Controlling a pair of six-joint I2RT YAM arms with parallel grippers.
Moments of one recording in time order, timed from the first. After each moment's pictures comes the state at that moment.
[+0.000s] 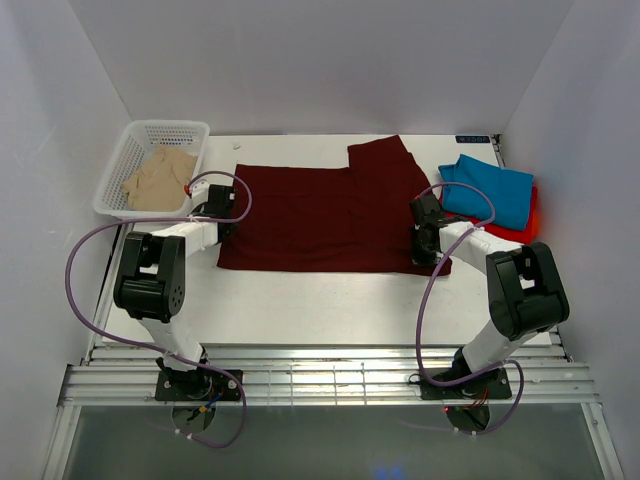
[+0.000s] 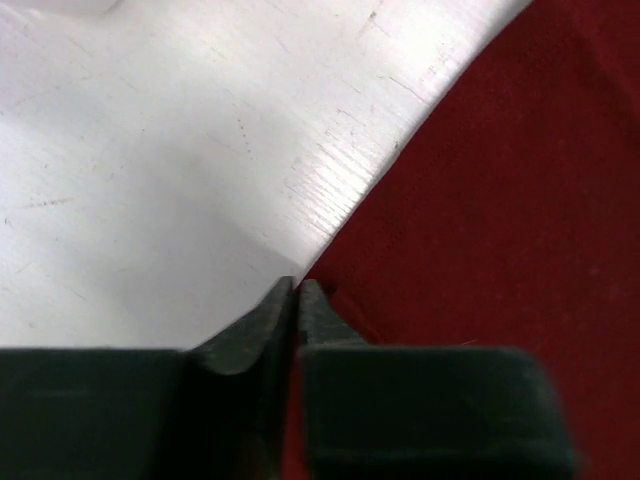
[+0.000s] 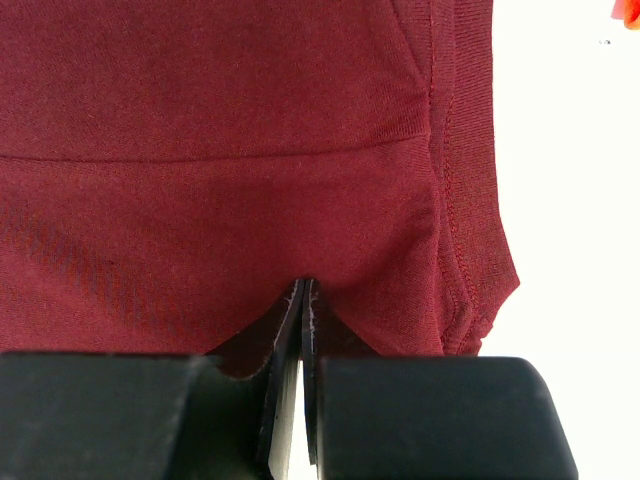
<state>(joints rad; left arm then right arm) -0.15 1.76 0.98 -0.13 -0.45 -0.63 0.30 1.62 0.91 -0.46 0.19 0.20</state>
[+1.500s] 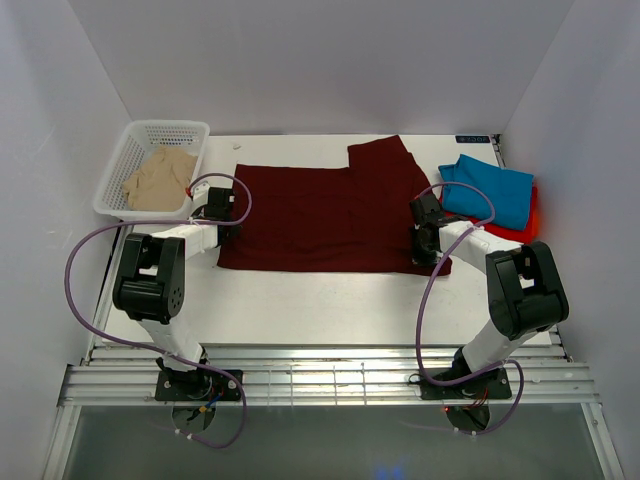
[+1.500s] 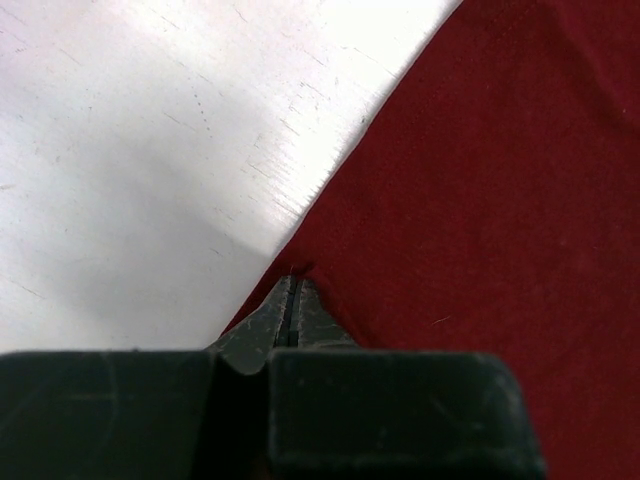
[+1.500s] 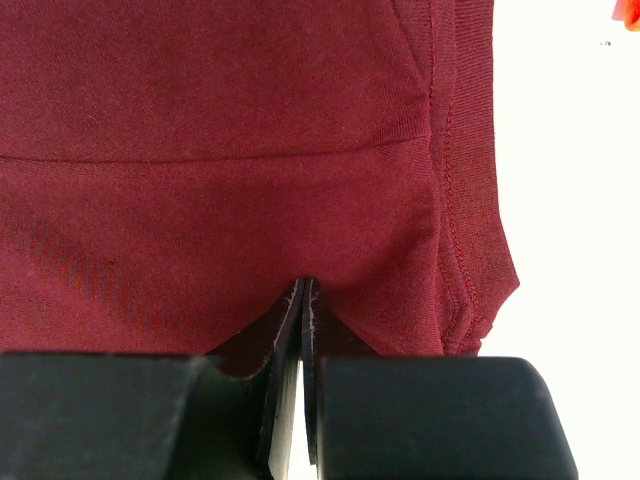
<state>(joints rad) -0.15 1.75 0.95 -0.08 -0.37 -0.65 0.30 1.63 0.91 -0.47 0.19 0.20</state>
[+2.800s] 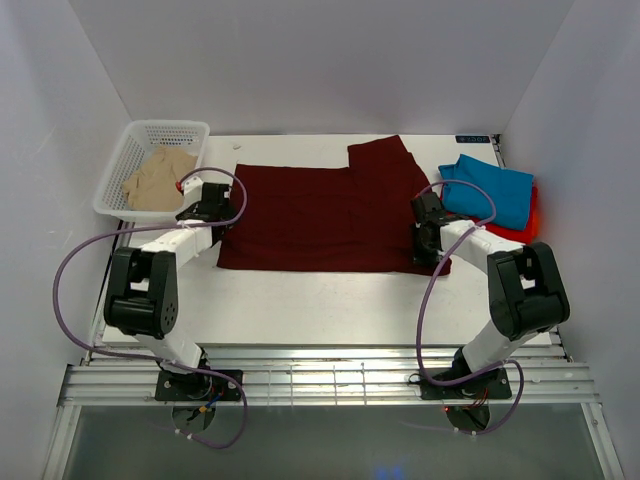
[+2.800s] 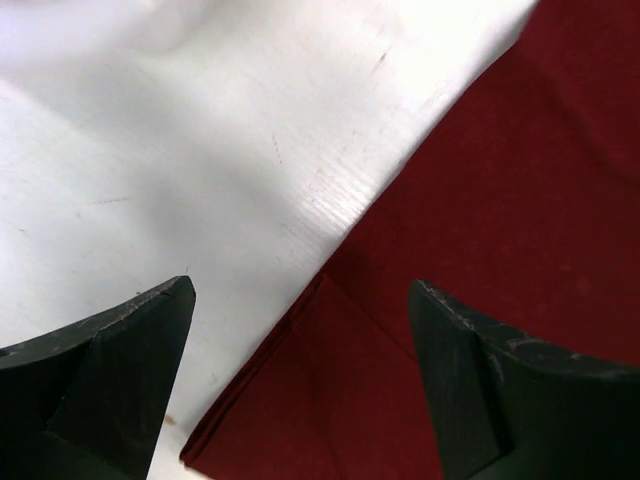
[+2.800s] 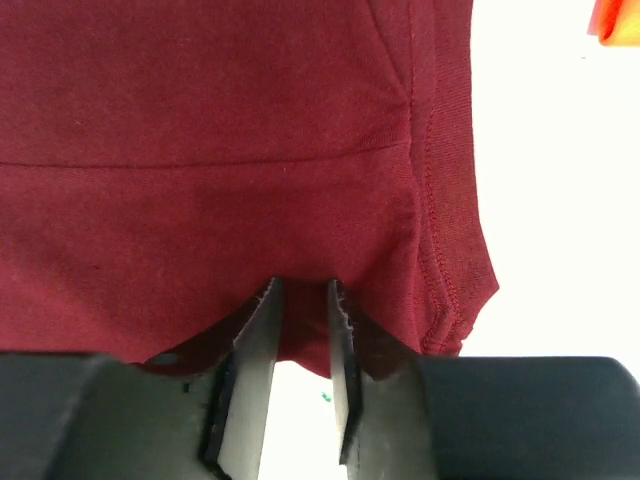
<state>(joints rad) -0.15 1.69 0.96 -0.15 -0.49 -0.63 0.30 1.63 0.92 -0.47 0.21 0.18</state>
